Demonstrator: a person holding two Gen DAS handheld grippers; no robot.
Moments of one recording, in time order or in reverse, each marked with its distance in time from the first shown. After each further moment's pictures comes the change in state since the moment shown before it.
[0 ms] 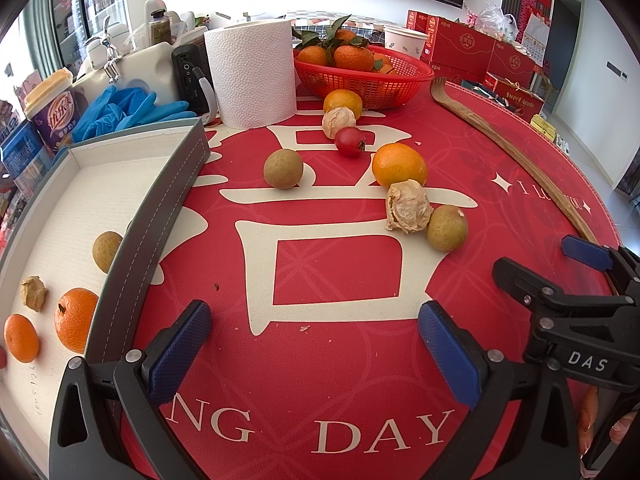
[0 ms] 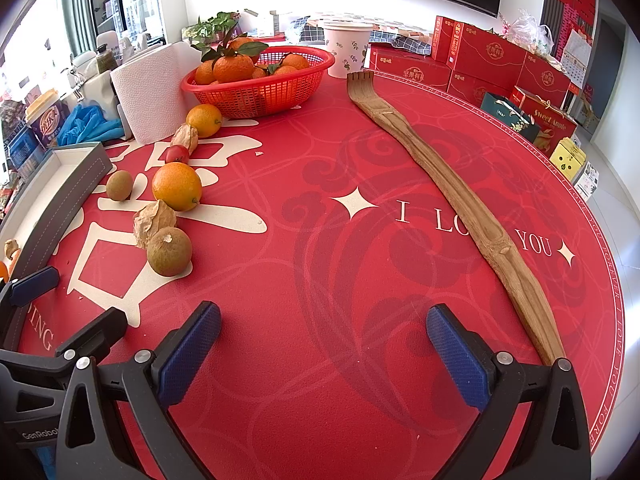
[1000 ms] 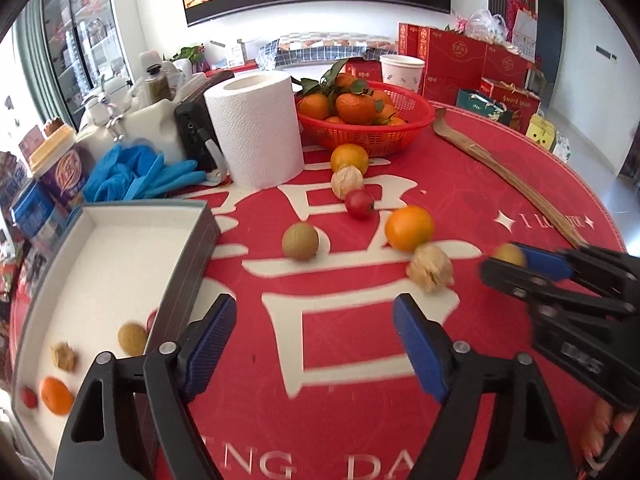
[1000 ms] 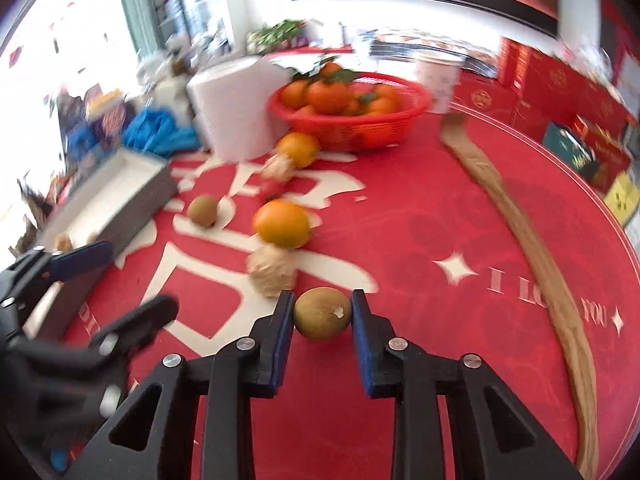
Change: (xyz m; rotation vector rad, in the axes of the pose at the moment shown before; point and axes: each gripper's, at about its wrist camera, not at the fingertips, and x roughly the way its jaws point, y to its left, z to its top) left arm -0.002 -0.001 0.044 0.081 -0.053 0.052; right arm -0.005 0.017 0.028 -0.047 -0.053 0.226
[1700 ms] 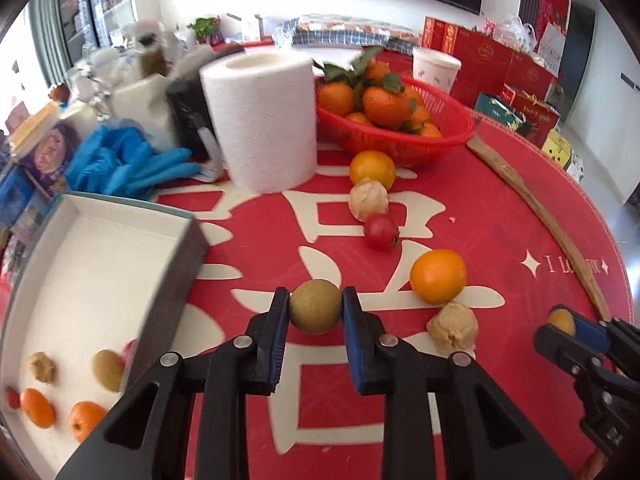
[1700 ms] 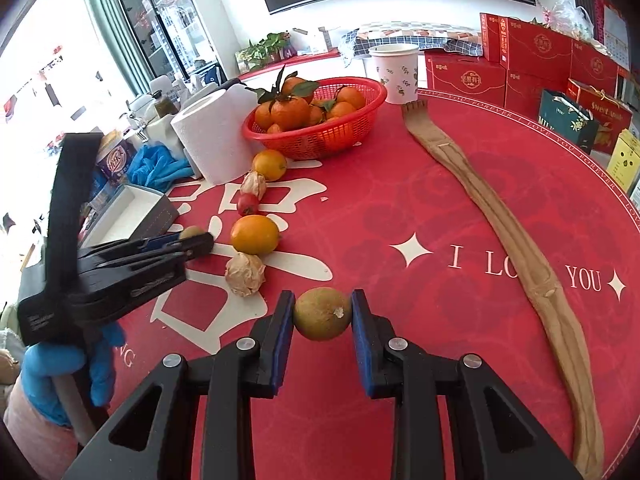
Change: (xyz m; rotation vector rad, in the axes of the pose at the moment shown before) left arm 0.017 0.013 0.020 -0.110 0.040 -0.010; right arm -0.015 -0.026 -0.006 0.083 -0.006 0.086
